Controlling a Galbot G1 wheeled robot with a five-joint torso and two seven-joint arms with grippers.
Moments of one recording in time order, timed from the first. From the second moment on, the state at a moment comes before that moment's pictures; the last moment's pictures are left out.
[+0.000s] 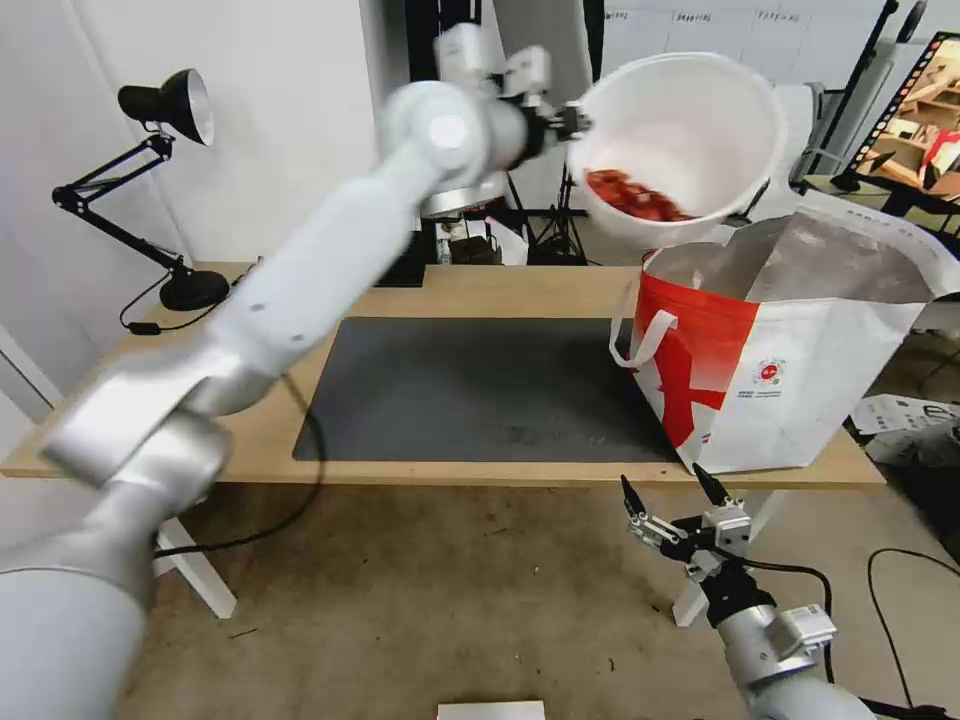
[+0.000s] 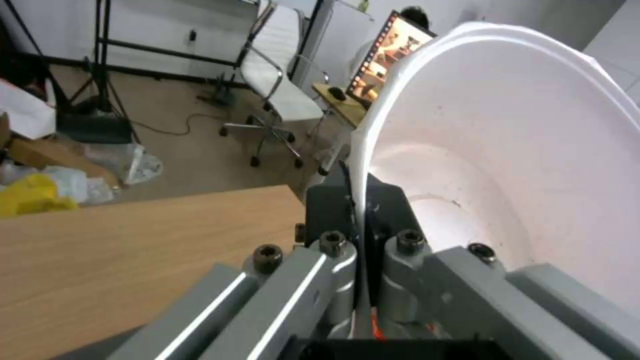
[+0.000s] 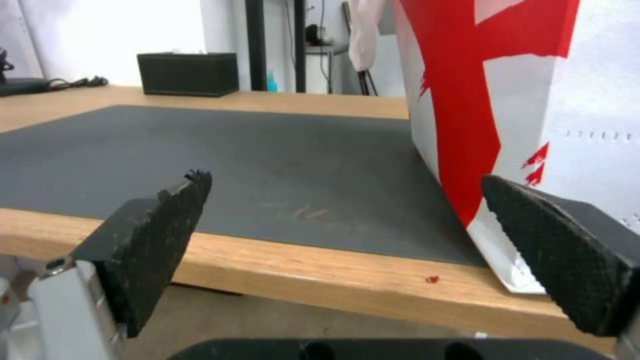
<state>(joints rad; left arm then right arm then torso) -0.26 -1.44 0.38 -1.25 -1.58 0.49 -0.44 -1.70 0.92 0.42 2.15 0.43 0.20 0.23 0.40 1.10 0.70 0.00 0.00</state>
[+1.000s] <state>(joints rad) -0.19 -1.55 0.65 -1.21 -1.29 0.31 -0.35 -1.70 0.92 0.42 2.15 0.43 0.20 0.23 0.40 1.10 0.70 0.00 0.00</state>
